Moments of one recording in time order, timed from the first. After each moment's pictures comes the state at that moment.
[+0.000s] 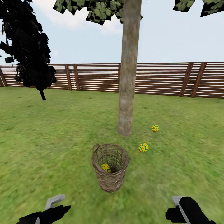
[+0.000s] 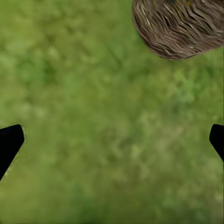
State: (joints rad) left arm -0.11 -0.03 0.40 -1.20 -0.09 0.72 -0.40; right arm -0.26 -0.20 -0.03 -0.97 0.06 0.94 0.14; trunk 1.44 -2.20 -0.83
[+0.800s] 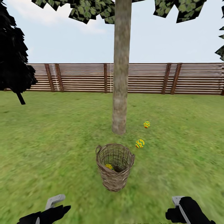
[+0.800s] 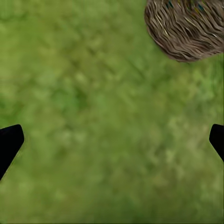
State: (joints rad) left arm -0.11 -0.03 0.40 -1.20 -0.09 0.72 -0.40; right arm -0.26 -0.20 -0.03 -0.97 0.06 0.94 0.14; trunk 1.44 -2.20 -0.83
